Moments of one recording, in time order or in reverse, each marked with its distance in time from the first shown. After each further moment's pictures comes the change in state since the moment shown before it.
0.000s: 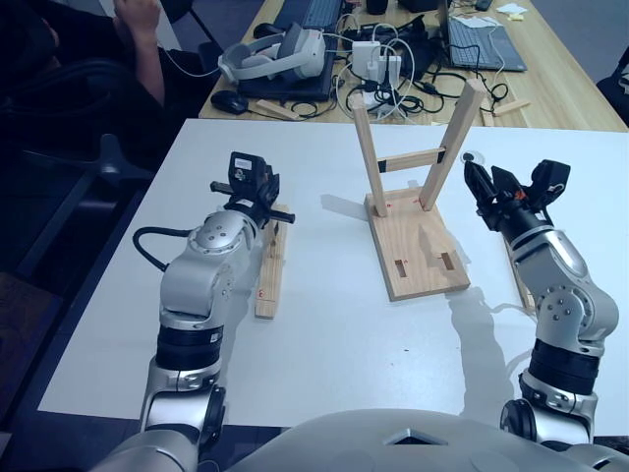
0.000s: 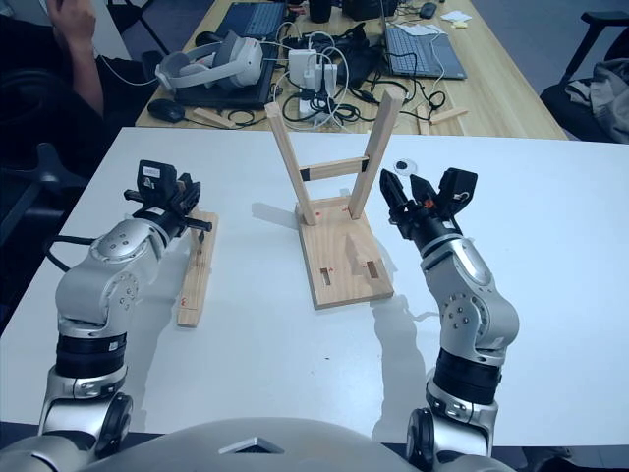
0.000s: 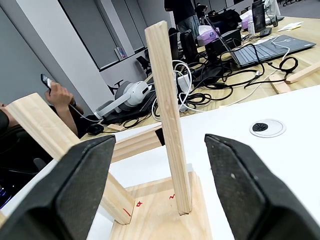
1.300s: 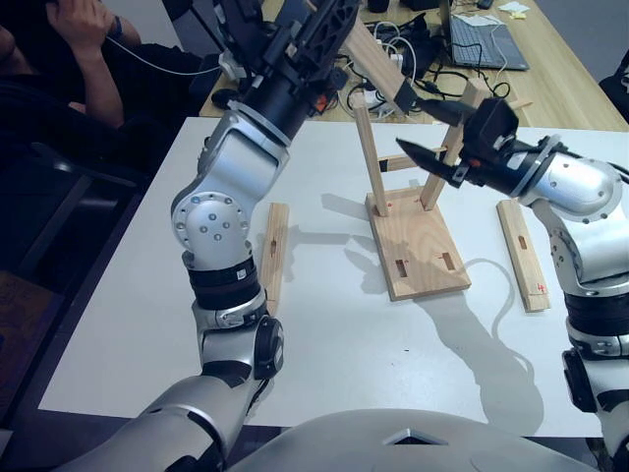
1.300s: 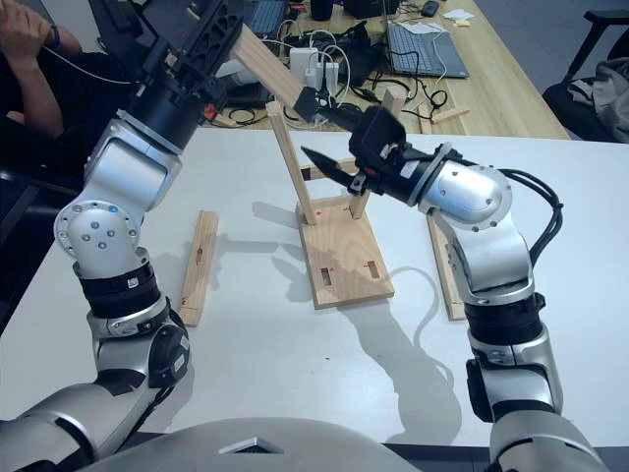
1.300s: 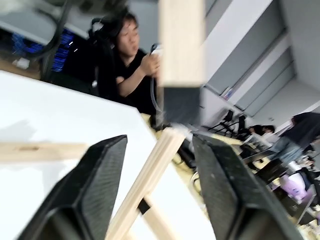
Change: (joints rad) left arm -0.403 -0.299 0.209 0.061 -0.746 -0.159 -0.076; right arm -0.286 -0.410 0.435 0.045 -0.390 -0.394 0.571
